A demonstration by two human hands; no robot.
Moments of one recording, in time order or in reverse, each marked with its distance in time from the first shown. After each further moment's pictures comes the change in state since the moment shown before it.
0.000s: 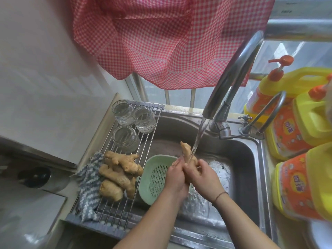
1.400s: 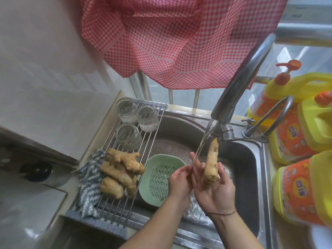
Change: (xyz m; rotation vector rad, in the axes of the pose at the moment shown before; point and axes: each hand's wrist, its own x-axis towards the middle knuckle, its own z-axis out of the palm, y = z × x) left_hand 0.002 -0.025 -0.013 0.032 0.063 -0.017; right_hand -0.025 -0.008 -0.003 1.696 -0.294 0.169
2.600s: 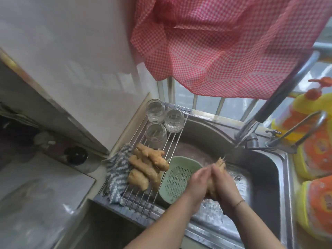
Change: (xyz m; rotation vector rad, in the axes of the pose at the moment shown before) left_hand -0.033 0.028 -0.023 0.350 -0.224 0.042; right_hand 0.020 0.024 -0.003 -1.095 0.349 -0.045
